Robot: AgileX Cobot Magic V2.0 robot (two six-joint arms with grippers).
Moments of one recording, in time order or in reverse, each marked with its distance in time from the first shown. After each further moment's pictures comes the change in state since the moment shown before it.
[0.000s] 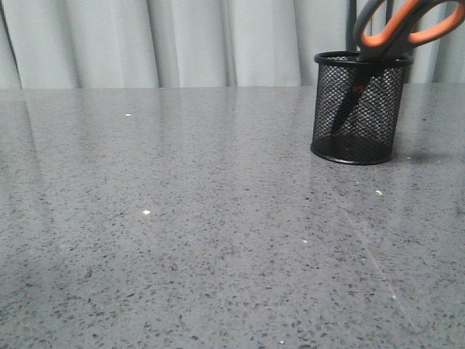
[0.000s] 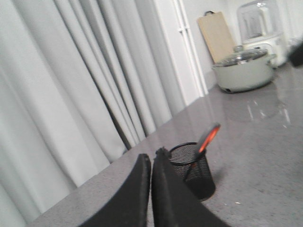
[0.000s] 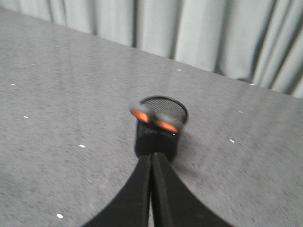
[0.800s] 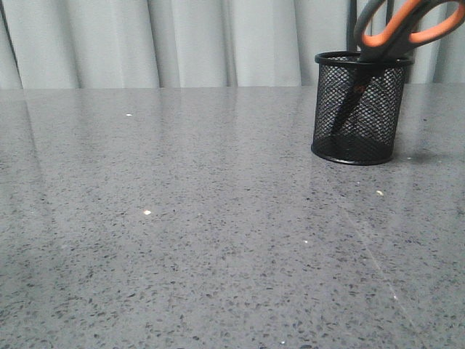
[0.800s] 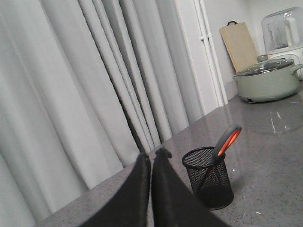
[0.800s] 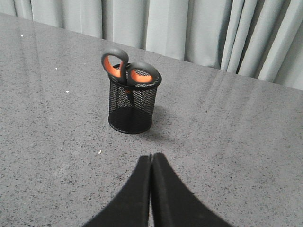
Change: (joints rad) left arm 0.000 -0.002 0.144 -0.004 -0.218 -0.002; right arm 0.000 -0.342 0.269 -0.121 -0.001 0.071
